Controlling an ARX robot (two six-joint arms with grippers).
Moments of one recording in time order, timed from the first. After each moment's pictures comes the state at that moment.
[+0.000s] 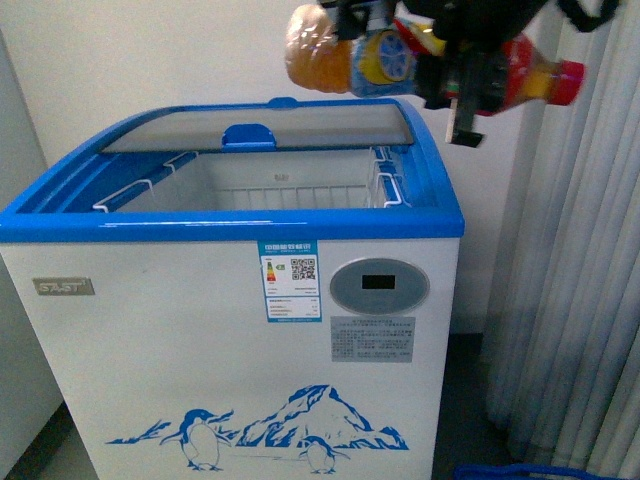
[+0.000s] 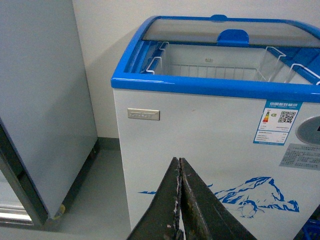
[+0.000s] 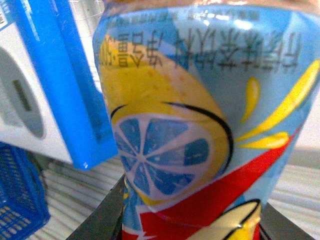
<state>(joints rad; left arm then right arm) 0.00 0.50 0.07 0.43 0.00 -0.01 0.38 1.79 1.64 -0.30 0.33 -1.16</state>
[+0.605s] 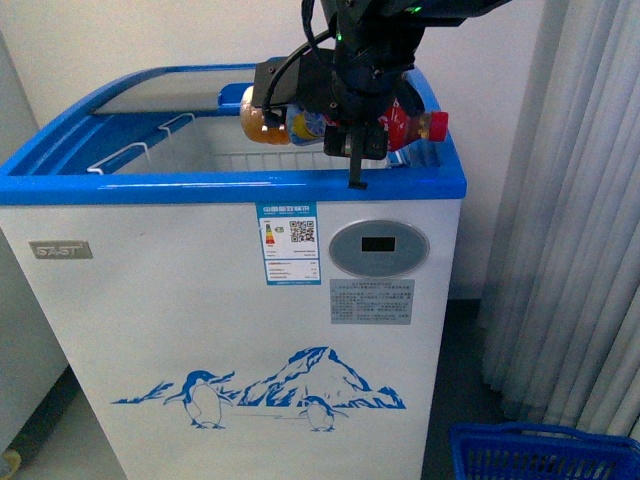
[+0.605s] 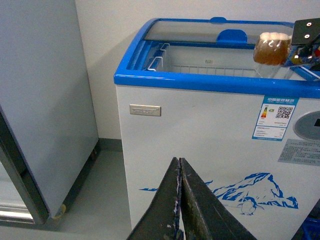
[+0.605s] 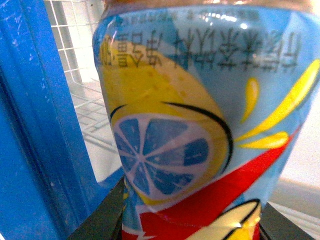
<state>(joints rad) 0.00 0.28 0.01 0.28 0.00 -0.01 0.42 2.33 2.12 -0.28 0.39 -1.22</state>
